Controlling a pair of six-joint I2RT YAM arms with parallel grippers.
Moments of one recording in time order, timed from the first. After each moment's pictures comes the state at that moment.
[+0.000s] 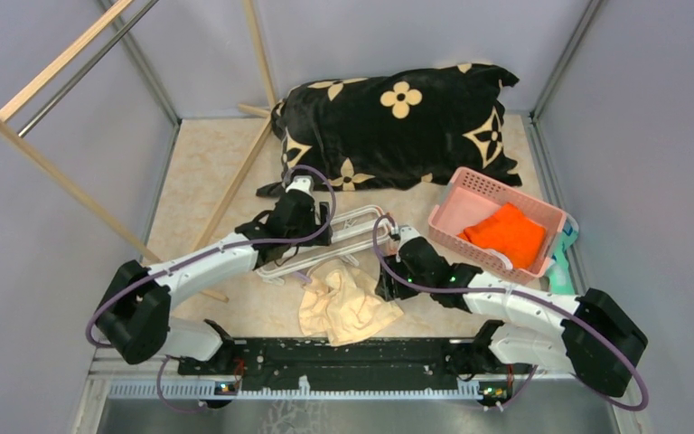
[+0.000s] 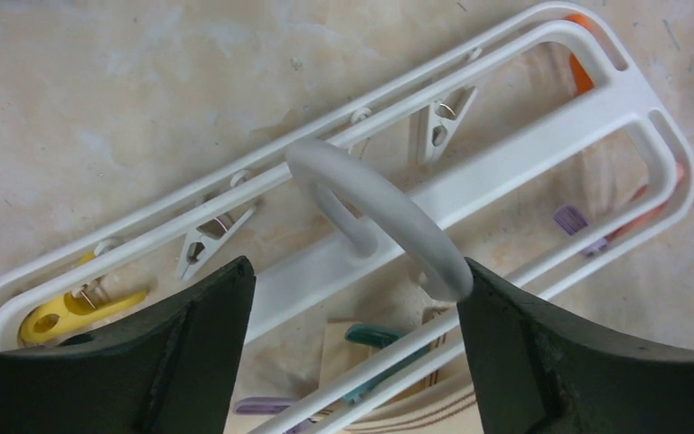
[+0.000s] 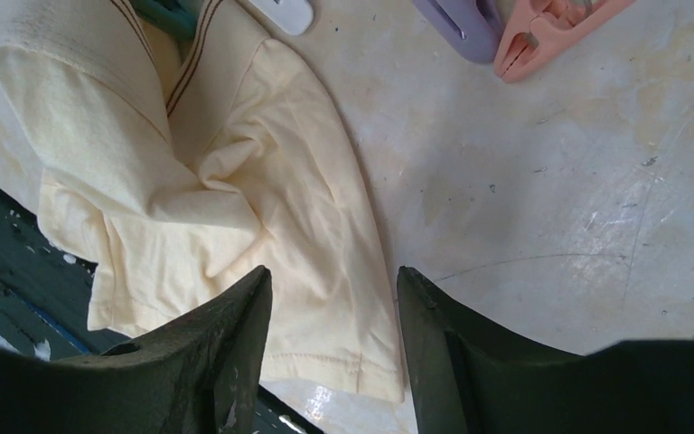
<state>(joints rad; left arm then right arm) -0.72 1.36 0.81 -0.19 -0.26 -0.52 0.86 1.08 0.45 -0.17 -0.02 0.57</state>
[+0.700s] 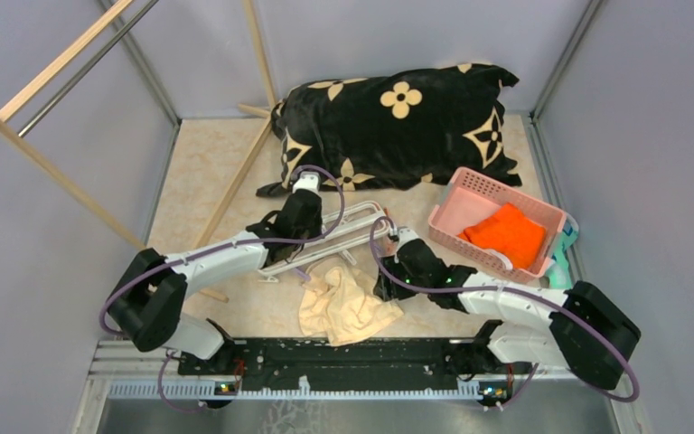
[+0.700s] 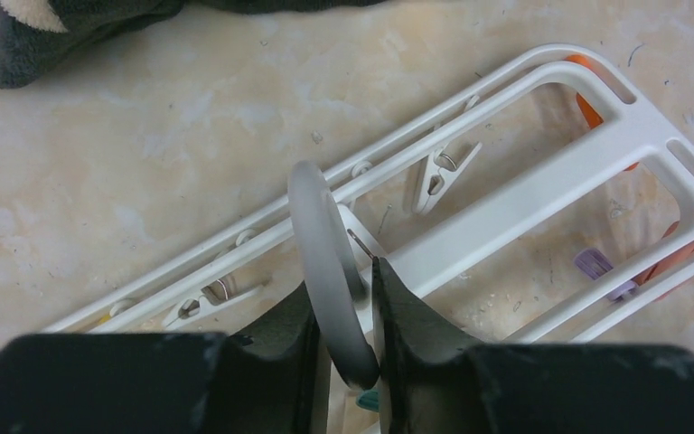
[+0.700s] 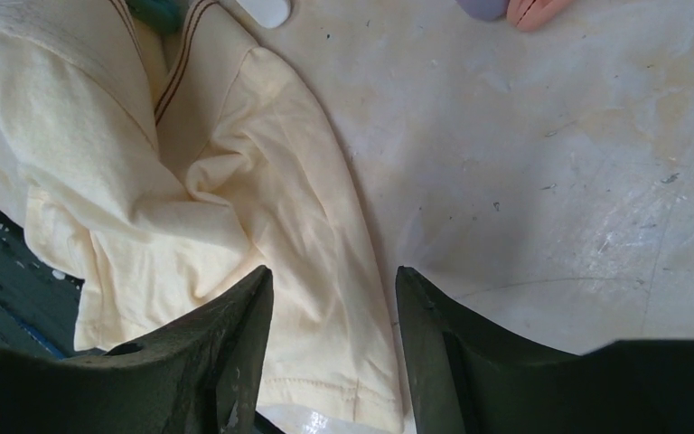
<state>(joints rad) -0.73 1.45 0.81 -0.01 -0.39 -0.42 0.86 1.12 0.41 -0.08 -0.02 0.58</state>
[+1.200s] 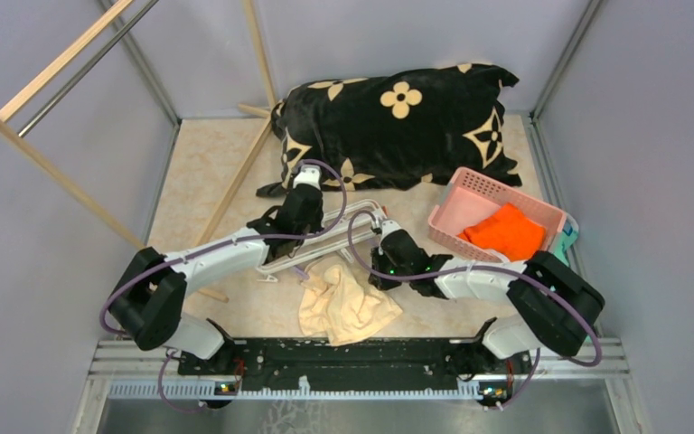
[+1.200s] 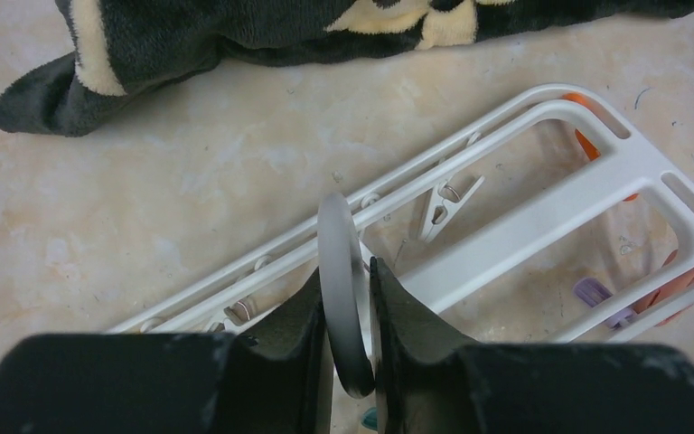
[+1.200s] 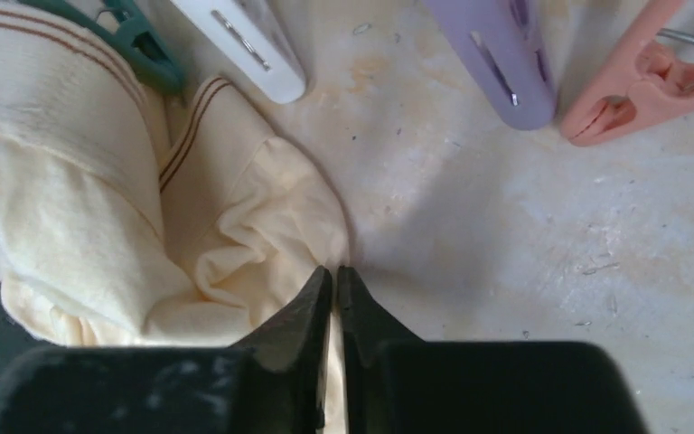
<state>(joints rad) -0.73 1.47 0.85 -0.01 -0.45 -0.37 0.85 1.38 0.51 0.07 -0.03 0.51</state>
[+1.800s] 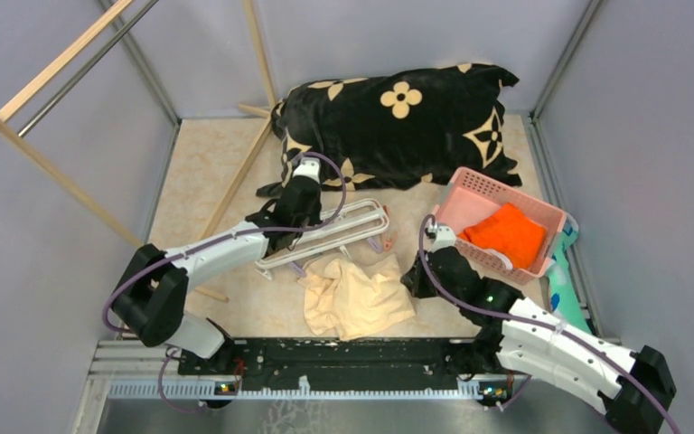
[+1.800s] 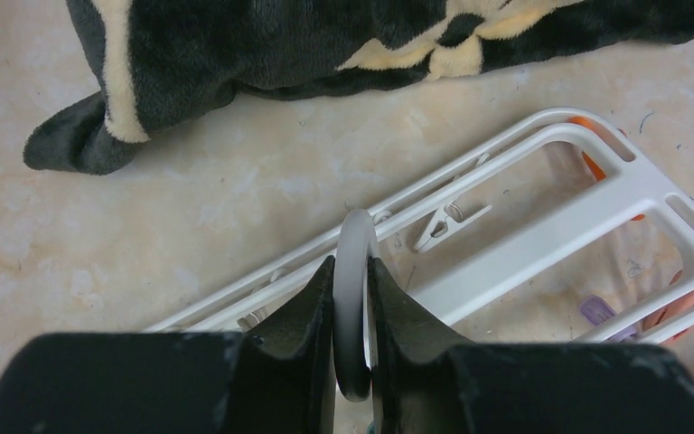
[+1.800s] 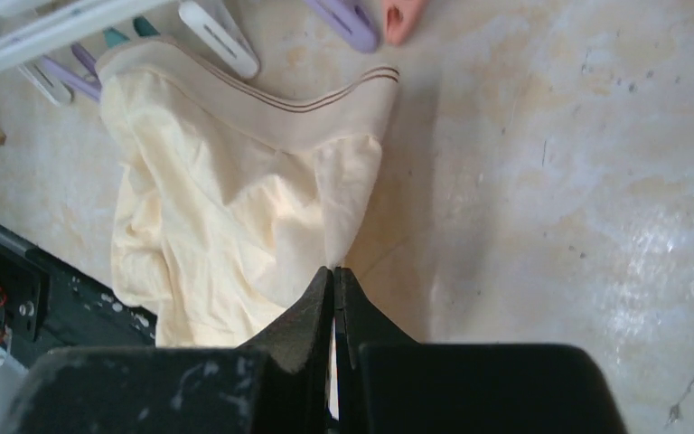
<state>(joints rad) -0.70 1.48 0.89 -0.01 -0.44 -0.31 0.85 0.70 0.39 -0.32 0.18 0.68</state>
